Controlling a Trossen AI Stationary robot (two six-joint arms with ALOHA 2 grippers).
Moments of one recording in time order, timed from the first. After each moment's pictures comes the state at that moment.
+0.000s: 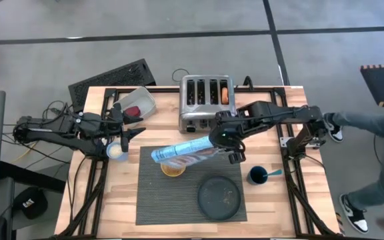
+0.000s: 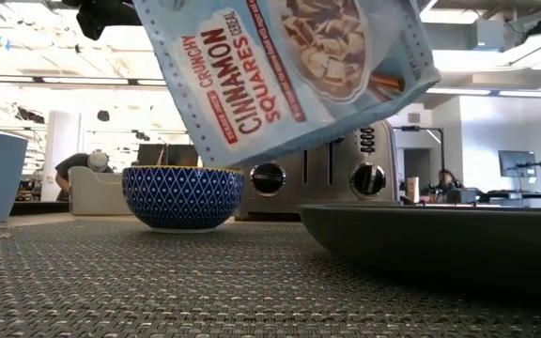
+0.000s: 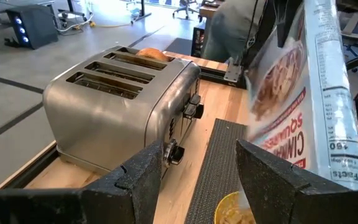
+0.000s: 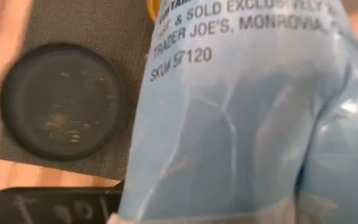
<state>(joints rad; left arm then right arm) -0.11 0.60 0.76 -0.47 -0.40 -0.23 0.15 1.72 2.02 -1.47 0.12 -0.16</state>
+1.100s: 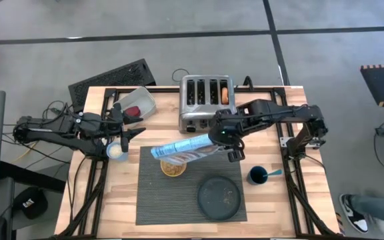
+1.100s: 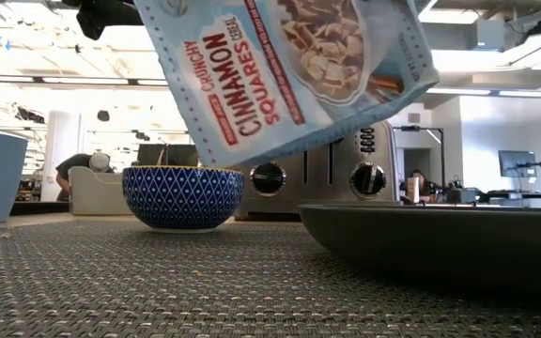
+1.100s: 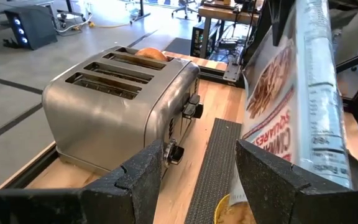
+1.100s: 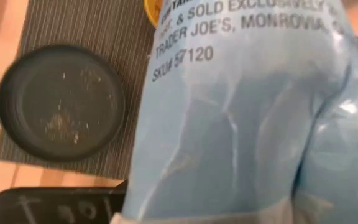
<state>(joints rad) -0.11 0.60 0.76 -0.47 -0.40 -0.22 0.13 1.72 2.02 -1.48 0.09 -0.15</state>
